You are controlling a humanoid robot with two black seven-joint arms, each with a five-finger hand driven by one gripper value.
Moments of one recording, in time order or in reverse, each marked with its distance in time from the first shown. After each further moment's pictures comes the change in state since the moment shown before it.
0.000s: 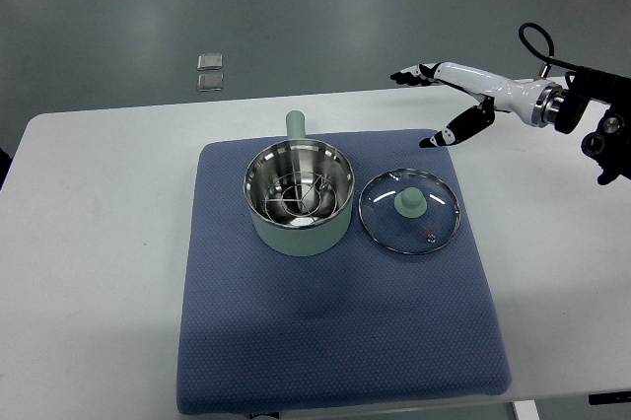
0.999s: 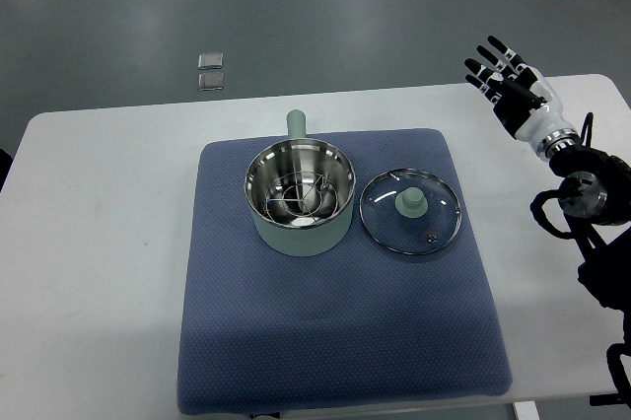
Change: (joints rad) left arm 0.000 0.000 0.000 0.000 0.000 0.000 0.000; right arm -0.376 0.445 0.922 -0.191 0.567 0.023 -0.224
